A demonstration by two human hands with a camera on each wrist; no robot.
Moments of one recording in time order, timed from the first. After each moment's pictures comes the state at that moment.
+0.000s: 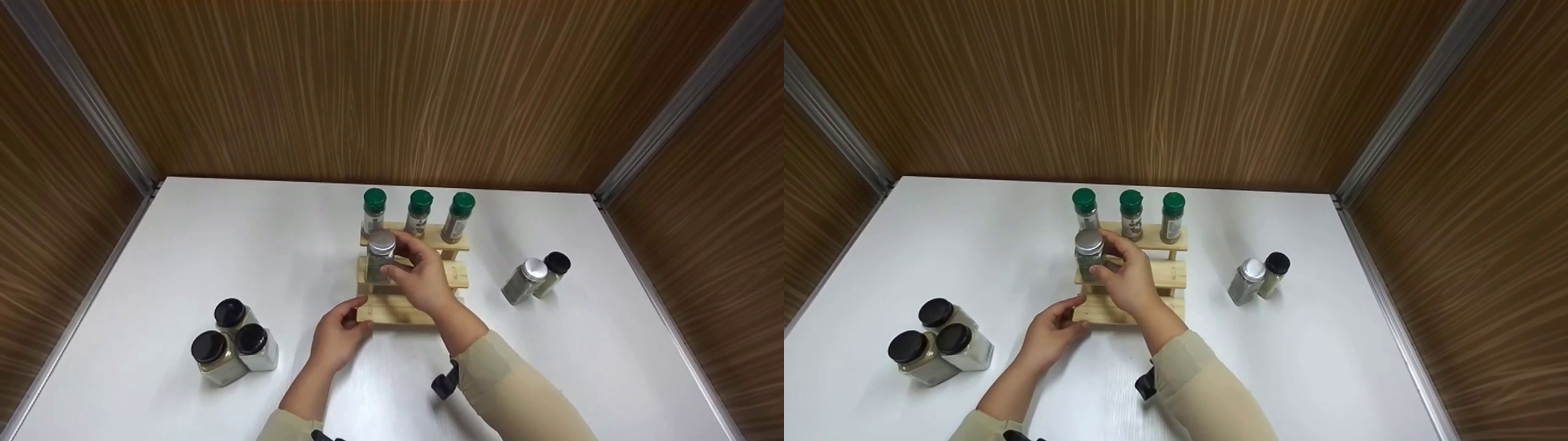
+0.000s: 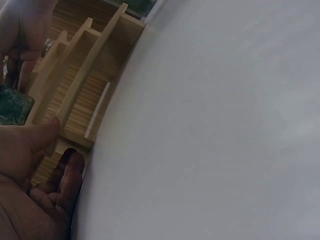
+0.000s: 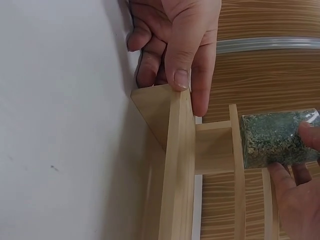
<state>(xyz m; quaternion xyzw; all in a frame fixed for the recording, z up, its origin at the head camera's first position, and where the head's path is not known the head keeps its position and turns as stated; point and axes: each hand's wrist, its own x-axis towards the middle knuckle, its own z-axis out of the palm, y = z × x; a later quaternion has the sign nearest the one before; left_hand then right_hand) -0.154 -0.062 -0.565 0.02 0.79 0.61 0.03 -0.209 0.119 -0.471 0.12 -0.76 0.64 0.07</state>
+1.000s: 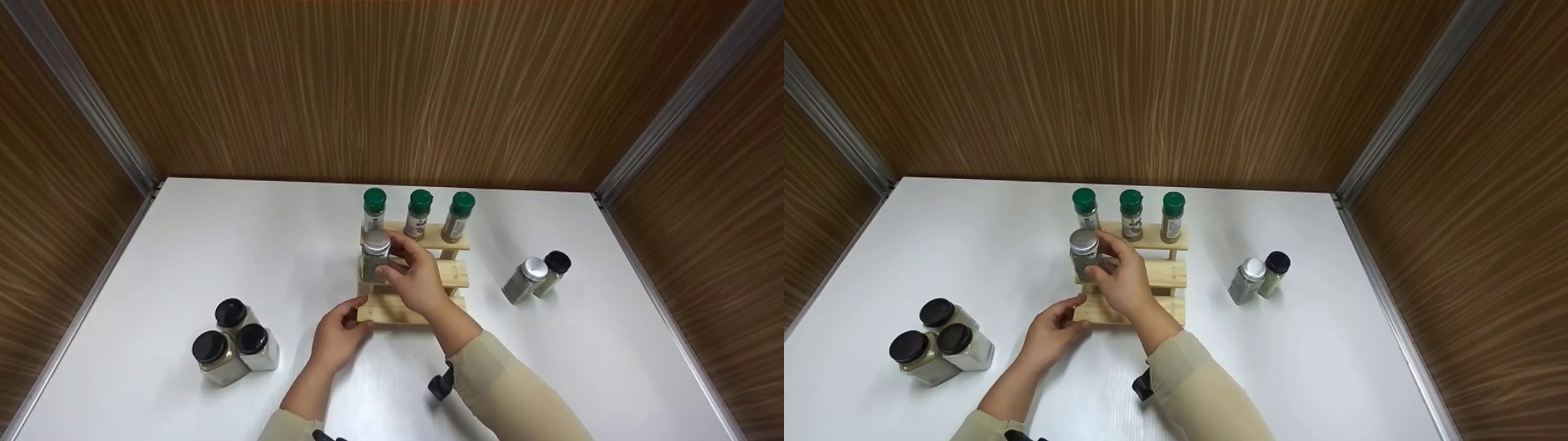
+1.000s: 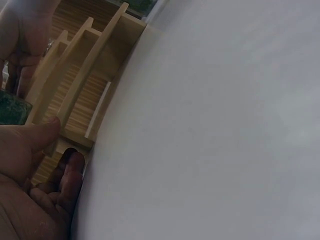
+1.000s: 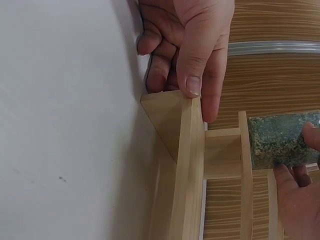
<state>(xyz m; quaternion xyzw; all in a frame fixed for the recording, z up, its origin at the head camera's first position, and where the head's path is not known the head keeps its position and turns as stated) -0.154 -0.062 -0.564 0.02 0.80 0.60 0.04 -0.208 0.111 -0.477 0.13 -0.75 0.64 0.07</state>
